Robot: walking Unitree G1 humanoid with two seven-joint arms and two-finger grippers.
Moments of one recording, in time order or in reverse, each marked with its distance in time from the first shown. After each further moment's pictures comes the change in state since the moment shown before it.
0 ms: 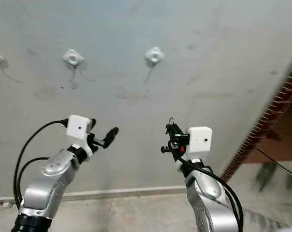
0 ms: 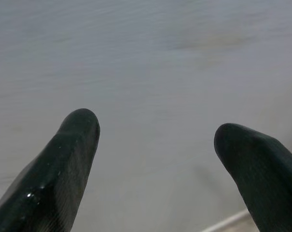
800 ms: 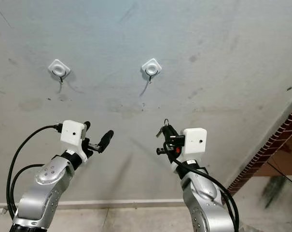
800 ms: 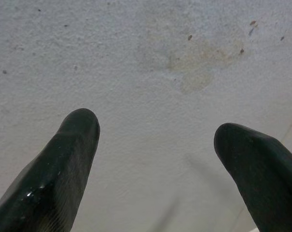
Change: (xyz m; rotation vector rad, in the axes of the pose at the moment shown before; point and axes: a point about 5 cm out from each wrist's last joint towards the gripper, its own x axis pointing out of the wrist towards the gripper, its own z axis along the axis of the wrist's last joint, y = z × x) left arm -0.012 -0.004 -0.001 0.045 -0.046 -0.001; right arm -0.004 -0.003 -0.002 -0.005 0.010 -0.009
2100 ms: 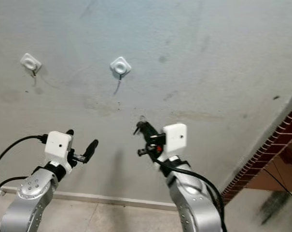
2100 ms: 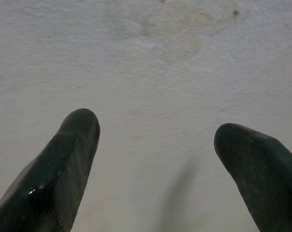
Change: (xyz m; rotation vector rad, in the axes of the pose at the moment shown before) left arm -0.034 0.023 -0.016 0.112 0.050 0.087; right arm 0.016 0.047 0.004 0.014 -0.027 0.299
